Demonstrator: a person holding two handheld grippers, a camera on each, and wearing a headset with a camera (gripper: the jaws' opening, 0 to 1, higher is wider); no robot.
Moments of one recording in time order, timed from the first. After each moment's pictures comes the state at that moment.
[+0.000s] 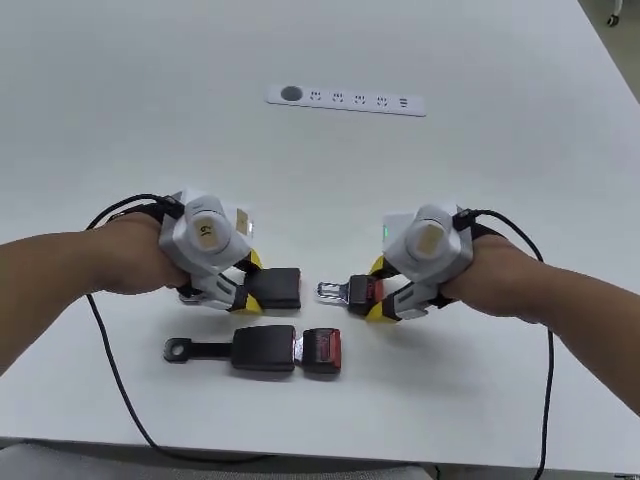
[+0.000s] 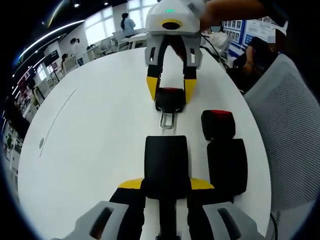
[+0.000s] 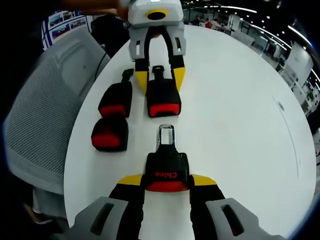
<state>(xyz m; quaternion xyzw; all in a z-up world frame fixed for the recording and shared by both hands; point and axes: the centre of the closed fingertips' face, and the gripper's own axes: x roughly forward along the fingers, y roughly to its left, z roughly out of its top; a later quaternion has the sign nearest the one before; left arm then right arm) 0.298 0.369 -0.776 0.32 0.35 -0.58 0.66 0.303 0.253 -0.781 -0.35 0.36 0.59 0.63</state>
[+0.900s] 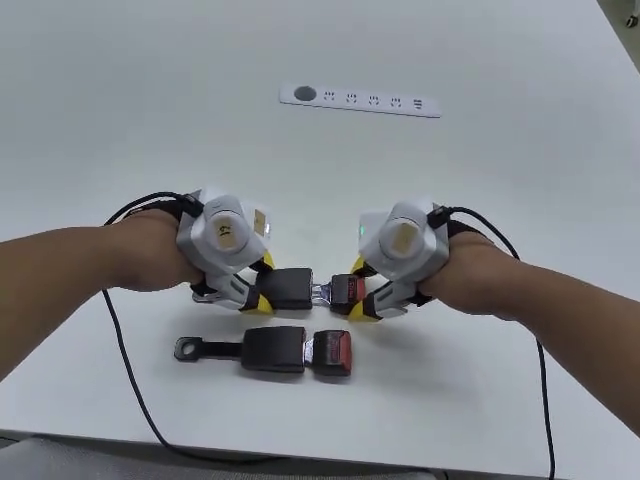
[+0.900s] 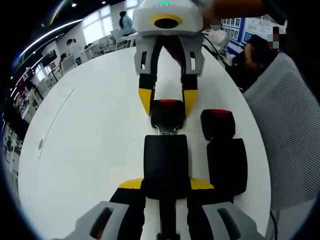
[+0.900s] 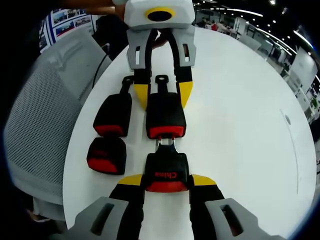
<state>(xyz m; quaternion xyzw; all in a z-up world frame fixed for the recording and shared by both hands) 0.299 0.369 -0.777 0.33 0.36 -0.58 0.65 0.305 0.285 -0.783 -0.35 0.35 0.61 0.62</state>
